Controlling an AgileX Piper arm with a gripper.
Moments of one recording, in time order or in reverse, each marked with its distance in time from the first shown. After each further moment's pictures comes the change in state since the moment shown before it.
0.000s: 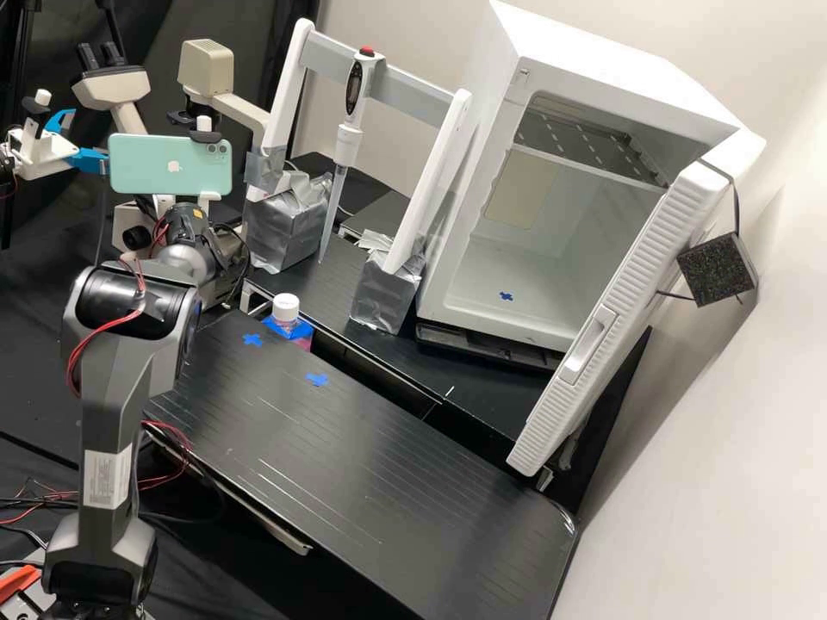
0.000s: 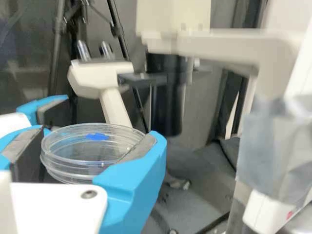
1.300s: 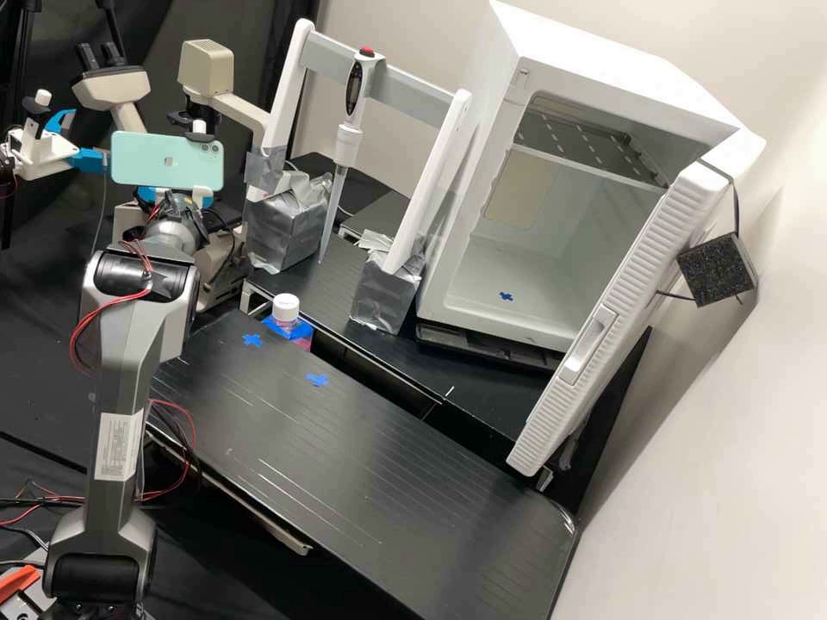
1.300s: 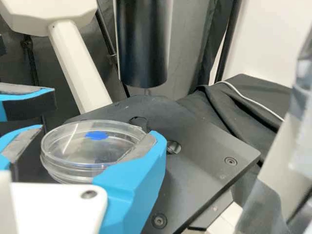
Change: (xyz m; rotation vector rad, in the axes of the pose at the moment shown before) arm 0.070 -0.018 0.012 -0.002 -0.213 -0.071
